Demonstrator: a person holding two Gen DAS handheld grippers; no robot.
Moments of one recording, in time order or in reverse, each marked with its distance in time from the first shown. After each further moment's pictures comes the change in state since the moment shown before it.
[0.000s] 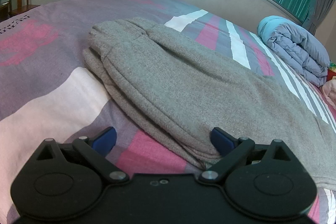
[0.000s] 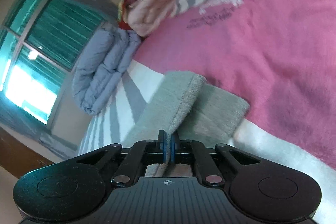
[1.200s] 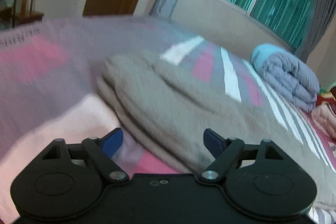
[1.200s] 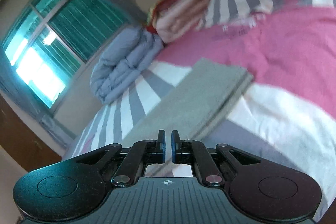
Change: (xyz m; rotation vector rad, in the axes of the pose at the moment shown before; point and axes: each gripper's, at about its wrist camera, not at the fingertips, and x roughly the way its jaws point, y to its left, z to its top) left arm -0.038 0.021 0.015 -0.063 -0.158 -0.054; right arm -0.076 0.055 -0.076 -0.186 -0.085 0.010
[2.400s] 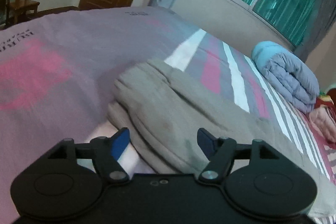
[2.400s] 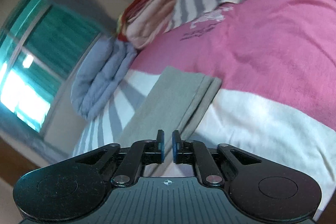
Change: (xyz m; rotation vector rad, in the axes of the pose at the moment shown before) left arm 0.033 0.026 0.038 -0.032 0.113 -0.047; right arm 0.018 -0.047 0.025 0.214 0.003 -0.082
